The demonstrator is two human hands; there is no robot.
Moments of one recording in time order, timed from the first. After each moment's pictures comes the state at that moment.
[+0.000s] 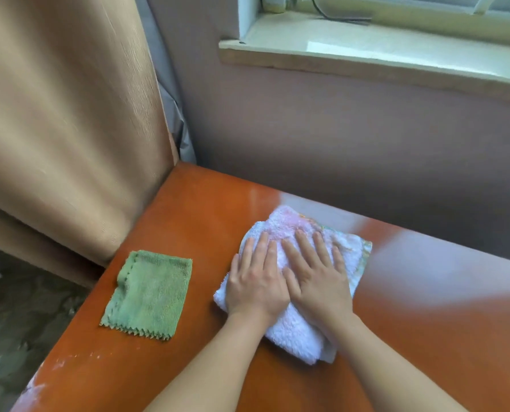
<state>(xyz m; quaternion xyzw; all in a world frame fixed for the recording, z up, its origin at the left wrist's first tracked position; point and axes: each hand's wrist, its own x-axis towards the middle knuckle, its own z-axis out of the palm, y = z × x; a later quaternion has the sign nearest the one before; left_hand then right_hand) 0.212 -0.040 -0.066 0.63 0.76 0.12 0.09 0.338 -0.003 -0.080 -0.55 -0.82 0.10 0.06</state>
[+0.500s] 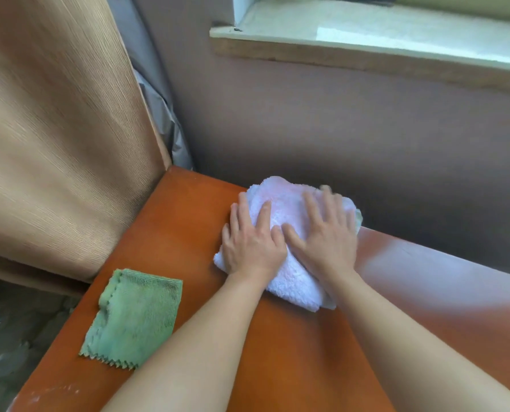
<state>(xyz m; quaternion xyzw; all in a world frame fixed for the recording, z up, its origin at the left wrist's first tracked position) 0.188 0.059 -0.065 0.55 0.82 0.11 0.10 0.313 0.108 -0.075 -0.62 -0.77 0.08 0.14</state>
